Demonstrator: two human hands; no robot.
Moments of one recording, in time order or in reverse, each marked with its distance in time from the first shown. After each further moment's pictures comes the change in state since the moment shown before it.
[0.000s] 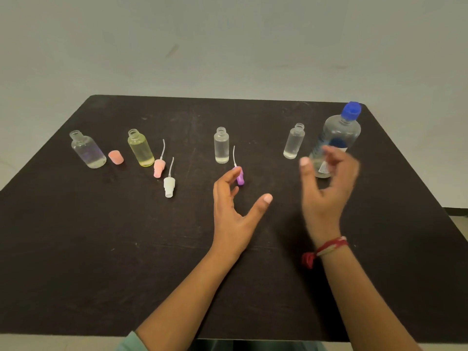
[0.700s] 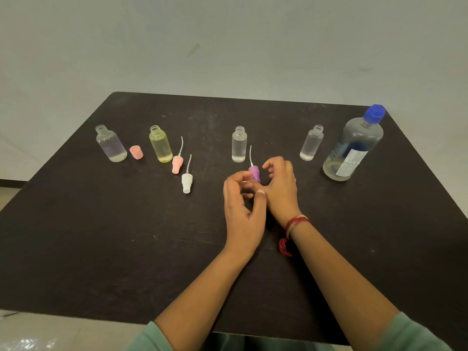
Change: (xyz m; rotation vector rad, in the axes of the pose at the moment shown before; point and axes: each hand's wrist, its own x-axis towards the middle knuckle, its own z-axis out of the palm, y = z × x) left_hand 0.002 0.002 -0.006 -0.003 0.157 -0.003; right_hand -0.028 0.003 0.079 -0.217 -0.654 0.285
